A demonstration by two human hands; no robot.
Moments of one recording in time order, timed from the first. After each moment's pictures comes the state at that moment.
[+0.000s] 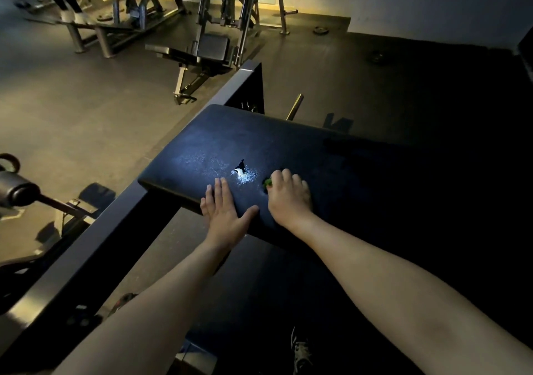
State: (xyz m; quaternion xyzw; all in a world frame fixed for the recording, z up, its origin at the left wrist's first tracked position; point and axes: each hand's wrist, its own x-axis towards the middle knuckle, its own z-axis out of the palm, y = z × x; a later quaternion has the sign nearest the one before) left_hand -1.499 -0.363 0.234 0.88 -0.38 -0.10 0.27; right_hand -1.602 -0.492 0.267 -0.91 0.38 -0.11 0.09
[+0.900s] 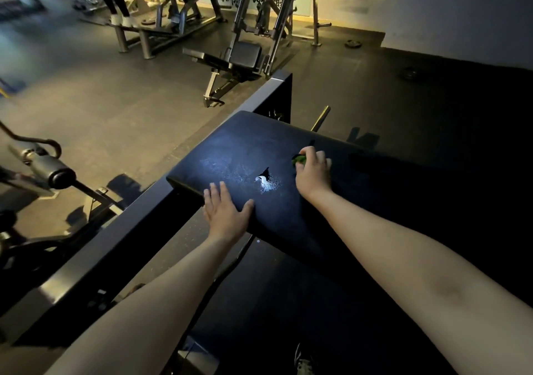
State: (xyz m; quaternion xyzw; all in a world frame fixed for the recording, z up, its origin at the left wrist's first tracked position) left_hand -1.473 -0.356 0.254 0.93 -0.23 -0.11 0.29; right_hand -1.559 -0.552 0.283 -0.84 0.42 -0.21 0.27
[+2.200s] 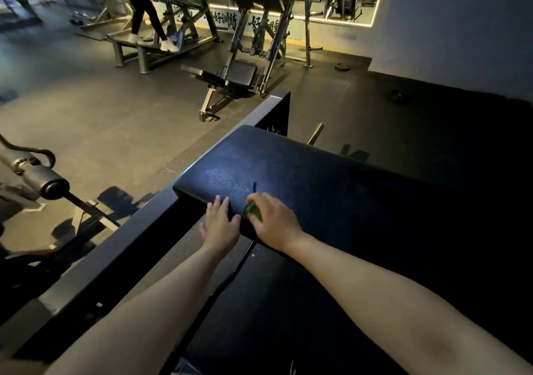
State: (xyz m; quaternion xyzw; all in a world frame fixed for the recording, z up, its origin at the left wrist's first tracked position) left_hand -1.452 -0.326 0.260 0.91 -0.25 -0.15 0.29; right_hand -1.562 -0.431 0.291 -0.93 0.17 -0.18 0.26
